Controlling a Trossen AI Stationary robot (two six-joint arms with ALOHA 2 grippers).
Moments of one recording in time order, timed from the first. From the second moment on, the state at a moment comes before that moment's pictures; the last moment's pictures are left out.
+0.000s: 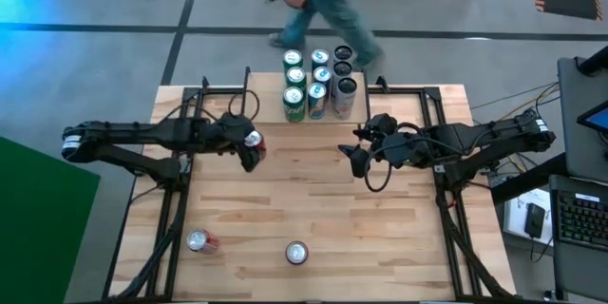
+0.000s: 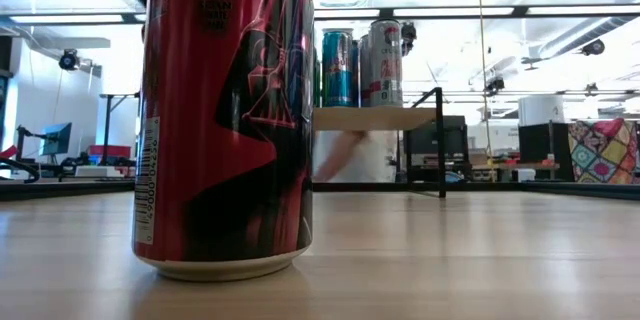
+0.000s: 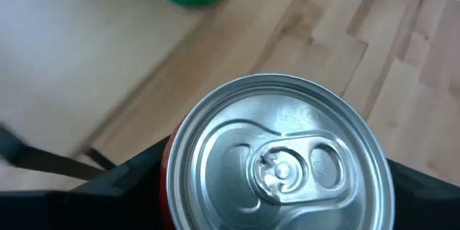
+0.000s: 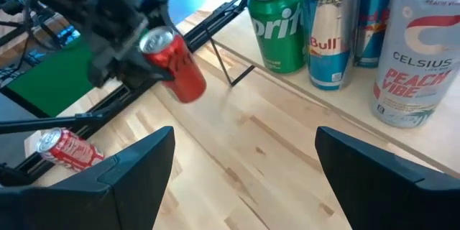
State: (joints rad) left arm 0.07 1.08 0.91 -0.64 -0.30 -0.43; right arm 0.21 1.25 1.29 -0.62 0.58 0.77
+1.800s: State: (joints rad) left arm 0.65 1.59 1.46 -0.65 -0.36 -0.48; right arm 0.37 1.25 1.28 -0.78 0.74 1.03
